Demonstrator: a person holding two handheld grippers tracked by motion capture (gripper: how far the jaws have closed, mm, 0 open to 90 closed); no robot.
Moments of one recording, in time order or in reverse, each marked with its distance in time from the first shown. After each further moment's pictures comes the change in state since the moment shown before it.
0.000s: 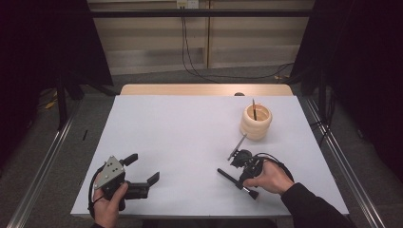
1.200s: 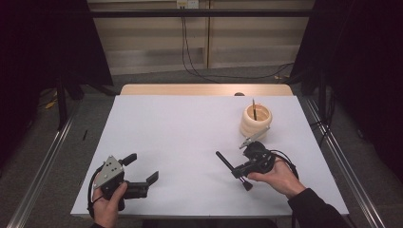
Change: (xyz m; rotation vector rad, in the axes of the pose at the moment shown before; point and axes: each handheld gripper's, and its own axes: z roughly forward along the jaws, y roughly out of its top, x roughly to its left) left arm 0.001 0.000 -0.001 0.001 0.010 -0.007; right arm -0.006 -0.020 -0.035 -0.383 0.088 0.019
